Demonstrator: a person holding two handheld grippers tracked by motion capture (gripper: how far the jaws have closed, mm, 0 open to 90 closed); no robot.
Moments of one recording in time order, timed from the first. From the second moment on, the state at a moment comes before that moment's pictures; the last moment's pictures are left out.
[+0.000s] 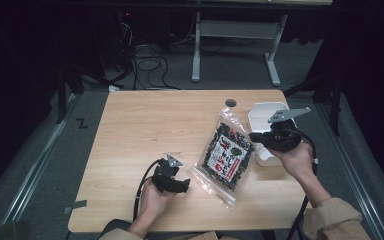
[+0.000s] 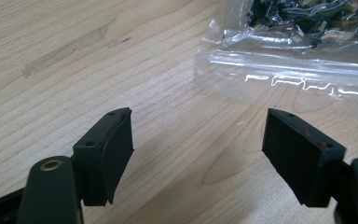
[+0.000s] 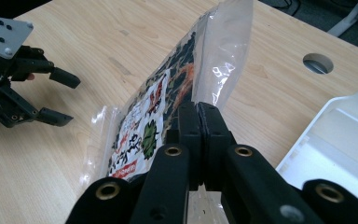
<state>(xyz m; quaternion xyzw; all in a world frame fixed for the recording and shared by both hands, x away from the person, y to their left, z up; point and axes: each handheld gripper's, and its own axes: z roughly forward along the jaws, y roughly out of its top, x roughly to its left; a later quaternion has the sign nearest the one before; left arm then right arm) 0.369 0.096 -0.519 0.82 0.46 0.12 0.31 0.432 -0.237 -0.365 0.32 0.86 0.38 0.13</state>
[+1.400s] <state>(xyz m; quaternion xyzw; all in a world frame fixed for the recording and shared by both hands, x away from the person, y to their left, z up) 0.370 0.099 -0.516 0.81 0.47 0.13 0.32 0.446 -0.221 -0.294 0.29 0.87 0.36 0.19</state>
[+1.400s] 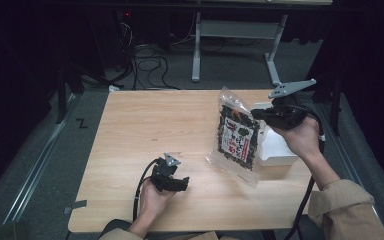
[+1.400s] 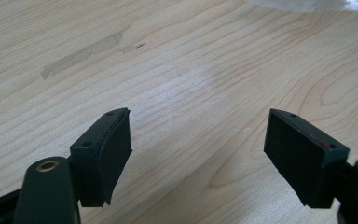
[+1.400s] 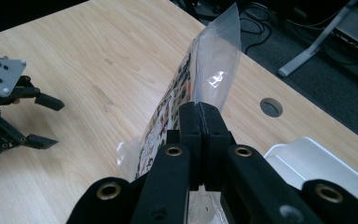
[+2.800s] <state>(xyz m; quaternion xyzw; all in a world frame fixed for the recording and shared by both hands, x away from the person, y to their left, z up) 0.370 0.099 -0.519 0.81 0.47 0.11 0.32 0.499 -0.250 -0.254 0.36 0.82 0.37 0.26</state>
